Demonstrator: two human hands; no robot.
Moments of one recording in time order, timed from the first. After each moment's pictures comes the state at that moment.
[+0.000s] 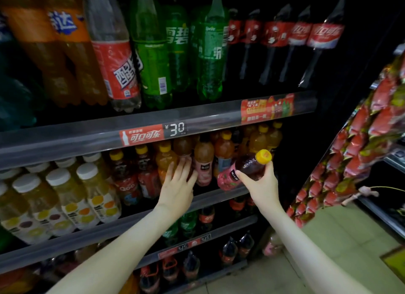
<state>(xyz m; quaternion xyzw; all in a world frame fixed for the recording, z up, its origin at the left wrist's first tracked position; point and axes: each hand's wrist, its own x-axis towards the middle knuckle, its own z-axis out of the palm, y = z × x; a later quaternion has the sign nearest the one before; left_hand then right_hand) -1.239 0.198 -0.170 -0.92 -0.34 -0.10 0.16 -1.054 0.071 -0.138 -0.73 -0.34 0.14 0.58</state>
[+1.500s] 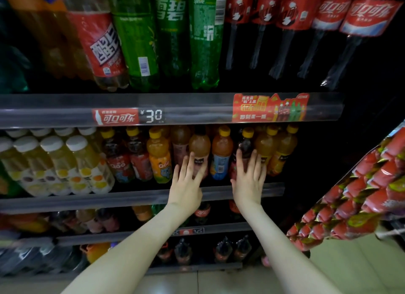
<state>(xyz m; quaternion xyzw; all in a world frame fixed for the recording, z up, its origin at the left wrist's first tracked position) -1.162 0.161 -0.205 -0.87 -0.48 -0.12 0.04 -0.985 0.129 -0.219 -0.80 -0.56 -0.14 0.17</state>
